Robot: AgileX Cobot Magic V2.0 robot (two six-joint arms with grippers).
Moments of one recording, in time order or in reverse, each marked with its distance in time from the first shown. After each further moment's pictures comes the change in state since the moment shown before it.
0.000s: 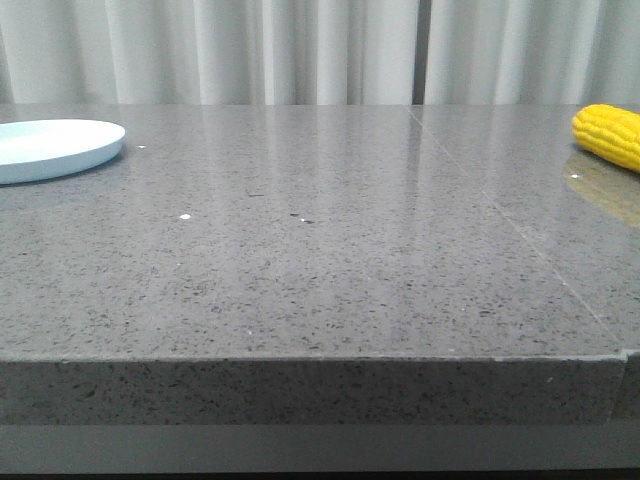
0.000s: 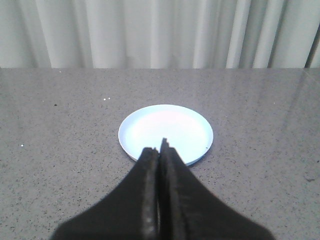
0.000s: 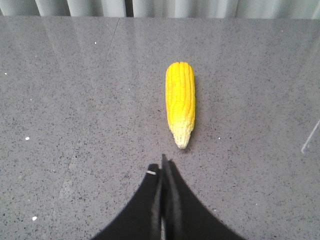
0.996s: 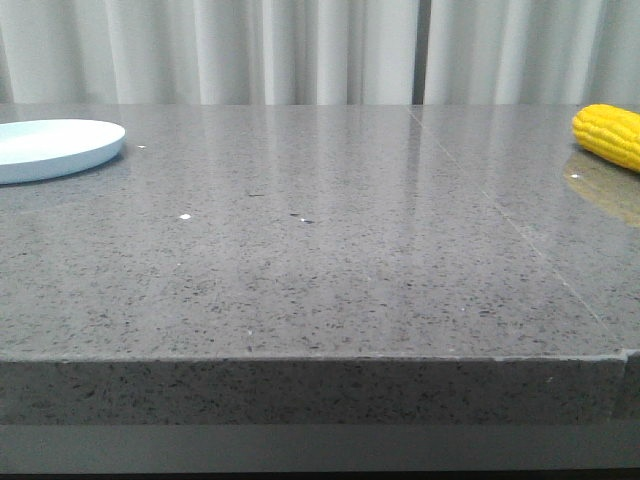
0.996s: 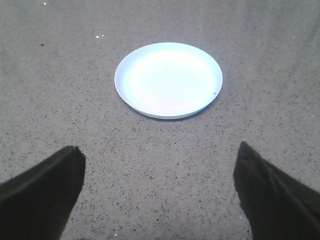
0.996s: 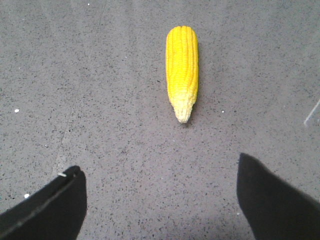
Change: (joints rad) left arm 0.000 0.238 -0.093 0.000 0.133 0.022; right arm 0.000 0.067 0.000 0.000 0.043 -0.006
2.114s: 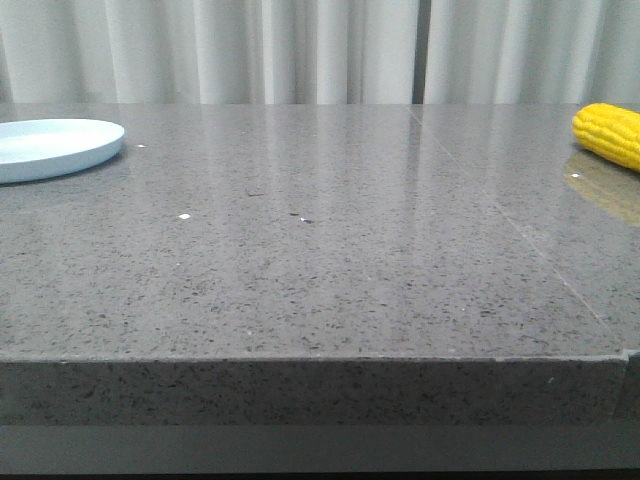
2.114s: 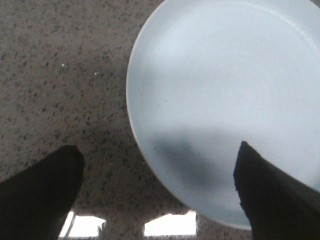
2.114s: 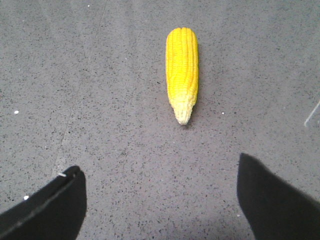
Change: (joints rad) left arm 0.268 1.031 -0.566 -0.366 0.054 0.357; right arm 0.000 0.000 0.000 0.000 -0.002 0.000
